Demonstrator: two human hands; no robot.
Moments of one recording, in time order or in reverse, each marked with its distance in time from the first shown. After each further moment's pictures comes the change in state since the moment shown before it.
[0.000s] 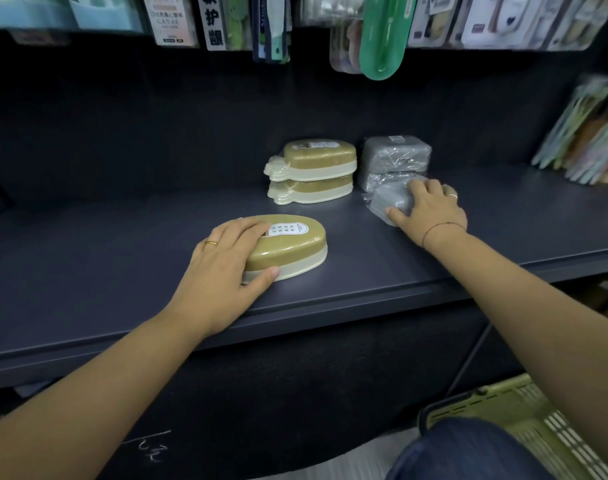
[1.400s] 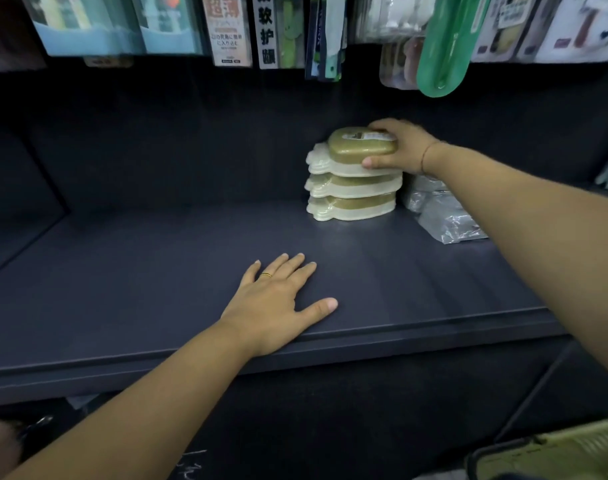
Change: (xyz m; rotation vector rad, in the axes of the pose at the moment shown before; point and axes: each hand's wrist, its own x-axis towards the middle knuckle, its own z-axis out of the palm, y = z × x) left_hand 0.007 0.001 0.000 0.080 -0.461 -0.191; right_hand 0.119 -0.110 -0.040 0.292 -0.146 -0.435
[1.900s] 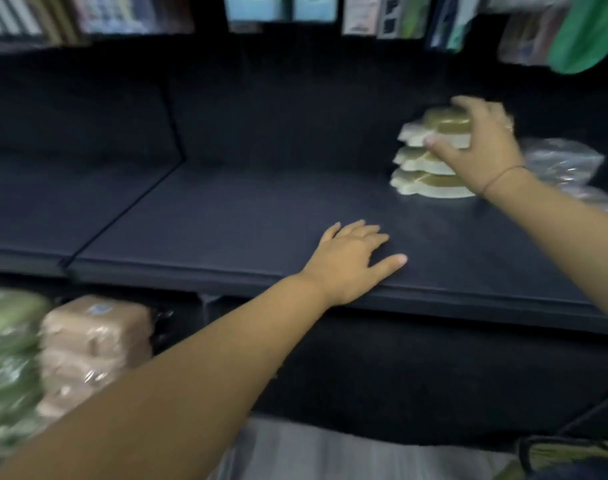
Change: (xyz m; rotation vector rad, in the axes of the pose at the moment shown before) left_hand -0.042 -0.008 -0.003 -0.155 0.168 0.030; right_hand -0.094 -0.102 0.046 0.154 0.296 -0.137
